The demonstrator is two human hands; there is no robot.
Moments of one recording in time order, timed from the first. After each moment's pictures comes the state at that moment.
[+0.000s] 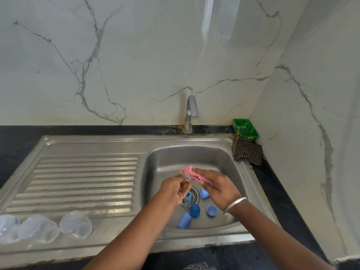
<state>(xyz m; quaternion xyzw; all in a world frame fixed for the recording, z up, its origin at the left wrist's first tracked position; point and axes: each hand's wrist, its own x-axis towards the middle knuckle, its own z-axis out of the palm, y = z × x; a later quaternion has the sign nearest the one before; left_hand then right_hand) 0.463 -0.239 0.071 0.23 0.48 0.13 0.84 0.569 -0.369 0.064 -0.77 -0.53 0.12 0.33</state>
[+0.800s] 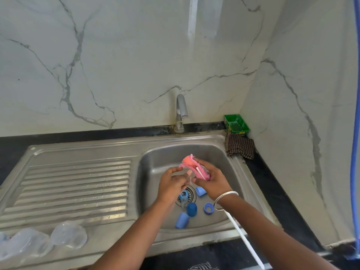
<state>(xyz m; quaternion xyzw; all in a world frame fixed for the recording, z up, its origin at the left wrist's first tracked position) 0.463 -0.245 0.050 0.52 0.37 0.18 0.75 0.560 -0.360 0.075 -0.73 -0.31 0.24 0.56</state>
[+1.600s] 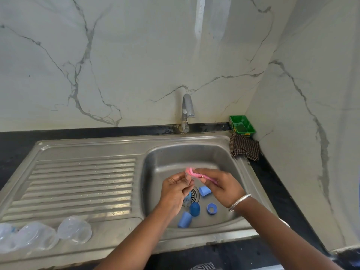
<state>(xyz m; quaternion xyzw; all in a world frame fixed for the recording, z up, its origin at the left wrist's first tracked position) 0.448 -0.253 0.044 0.38 0.29 0.21 0.85 0.565 -0.382 0.089 -0.74 -0.52 0.17 0.40</state>
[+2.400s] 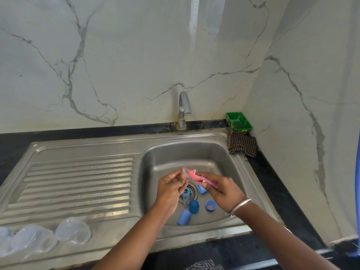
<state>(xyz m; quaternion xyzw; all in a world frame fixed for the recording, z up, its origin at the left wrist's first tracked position) 0.446 -0.246 0.032 0.39 0.31 0.22 0.84 0.564 -0.396 0.063 -0.78 -0.49 0.16 0.37</state>
